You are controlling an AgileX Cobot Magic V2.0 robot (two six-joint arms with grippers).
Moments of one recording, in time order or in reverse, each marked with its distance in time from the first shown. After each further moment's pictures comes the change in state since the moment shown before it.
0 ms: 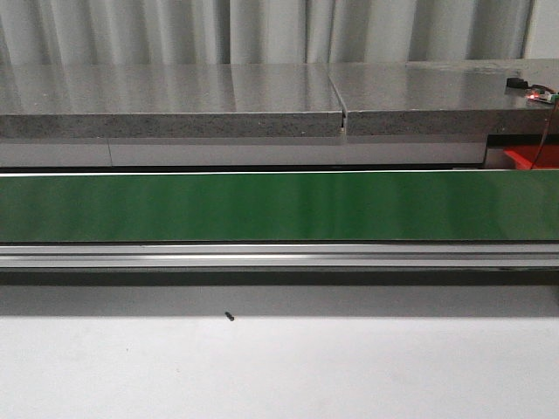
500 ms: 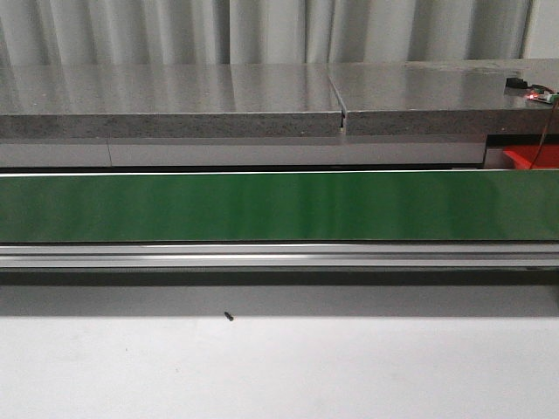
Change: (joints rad) left arm 0.000 0.000 0.000 0.000 0.000 0.000; right arm -0.411 0.341 -0.048 -0.003 -0.028 0.093
